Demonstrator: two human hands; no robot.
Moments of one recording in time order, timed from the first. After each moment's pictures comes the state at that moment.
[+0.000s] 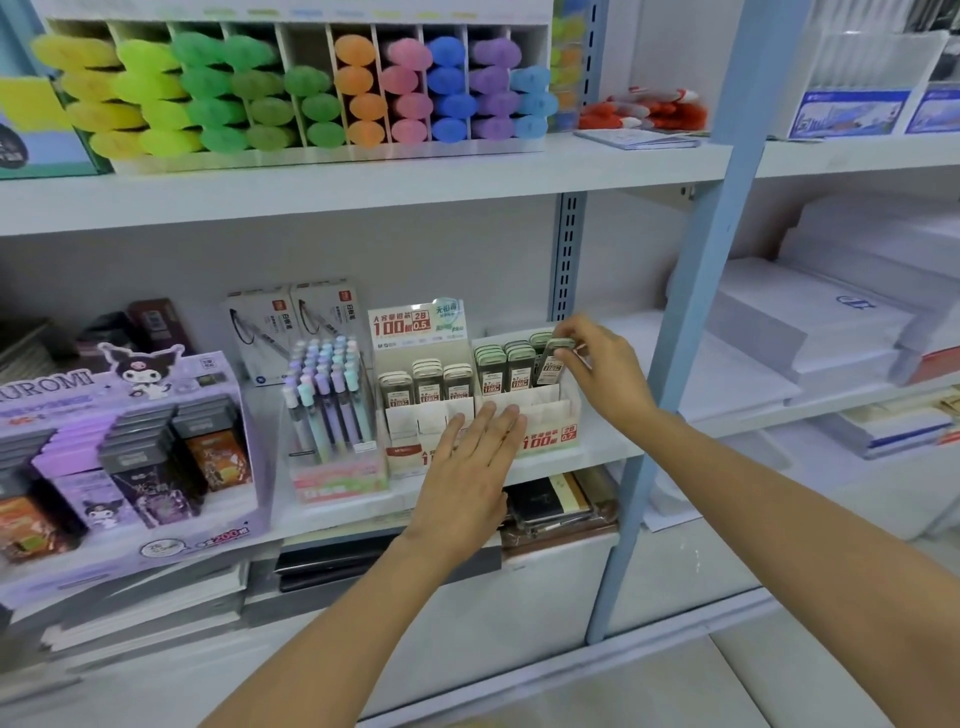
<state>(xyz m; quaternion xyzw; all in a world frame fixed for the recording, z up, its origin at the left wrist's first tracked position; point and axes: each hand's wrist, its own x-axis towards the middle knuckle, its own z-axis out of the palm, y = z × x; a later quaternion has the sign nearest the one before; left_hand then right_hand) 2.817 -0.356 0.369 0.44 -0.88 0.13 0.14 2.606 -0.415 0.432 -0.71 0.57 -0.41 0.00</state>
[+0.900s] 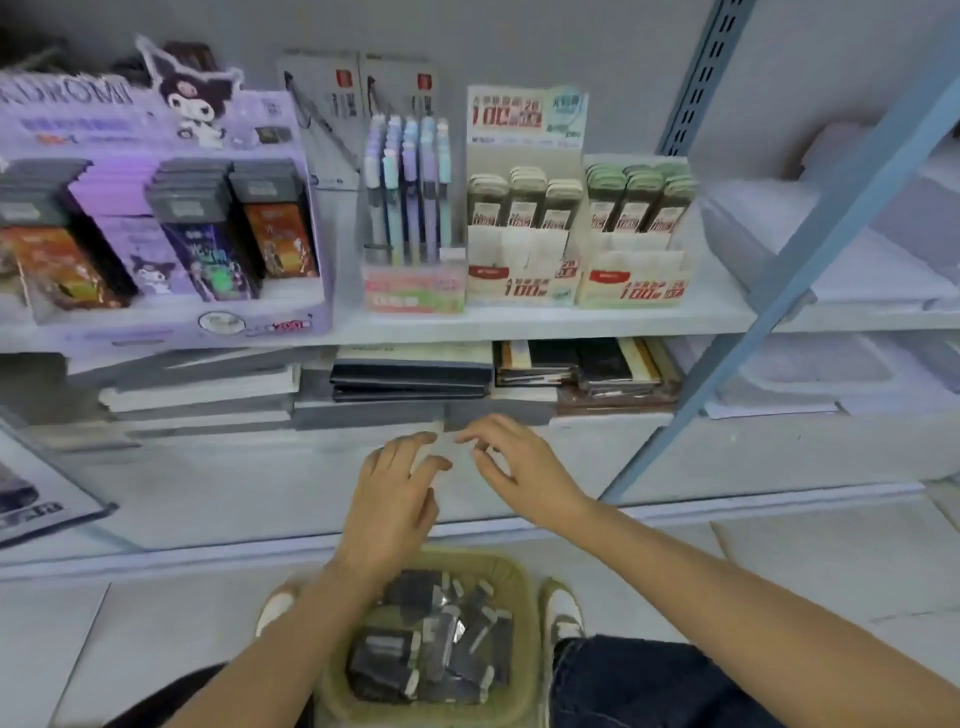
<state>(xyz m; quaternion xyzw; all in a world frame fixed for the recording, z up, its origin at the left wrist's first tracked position) 2.945 -0.252 0.219 0.56 -0.80 -0.02 0.22 2.758 -0.290 0.246 -0.82 0.44 -0.26 0.25</state>
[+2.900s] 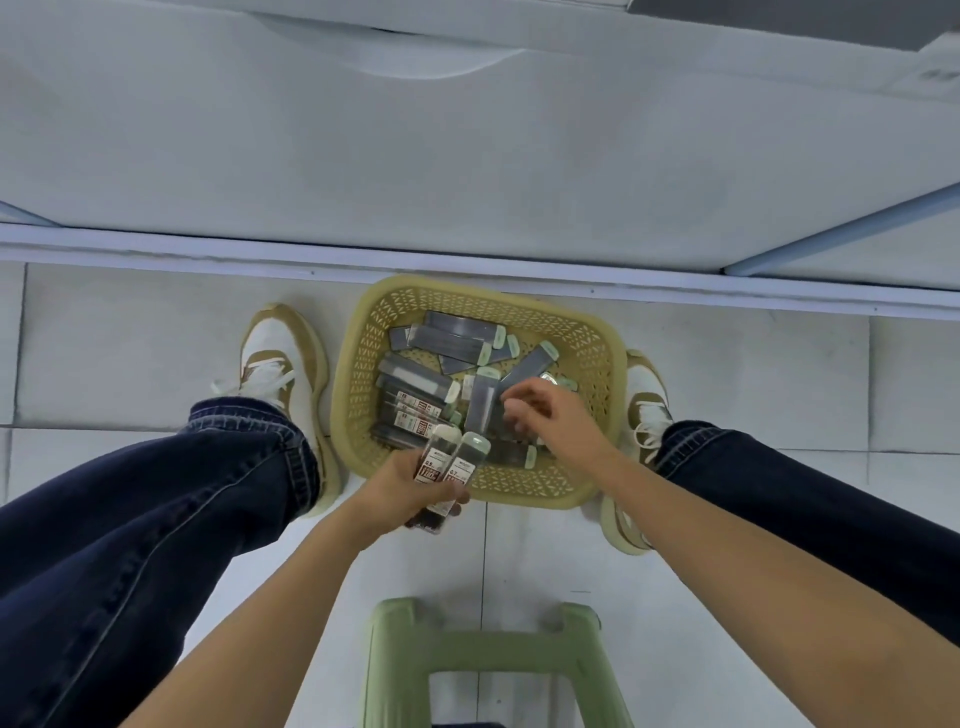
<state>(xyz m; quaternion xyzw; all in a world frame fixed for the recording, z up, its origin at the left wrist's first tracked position) 2.989 -0.124 -0.065 0.60 -0.27 -0.75 0.09 2.773 -0.200 -0.089 -0.52 0.60 -0.07 0.61</state>
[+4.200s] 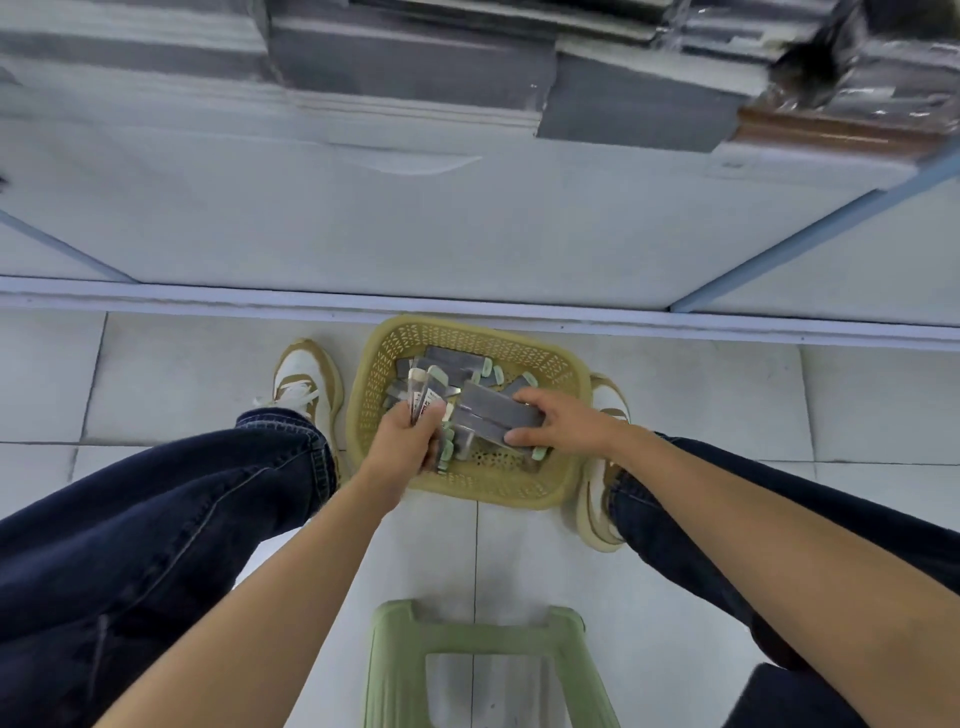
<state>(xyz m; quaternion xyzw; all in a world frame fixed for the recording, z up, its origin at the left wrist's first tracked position) 2.968 -0.147 0.017 0.68 -0.25 -0.63 0.27 2.752 -0.218 0.007 -0.64 0.48 0.09 0.59</state>
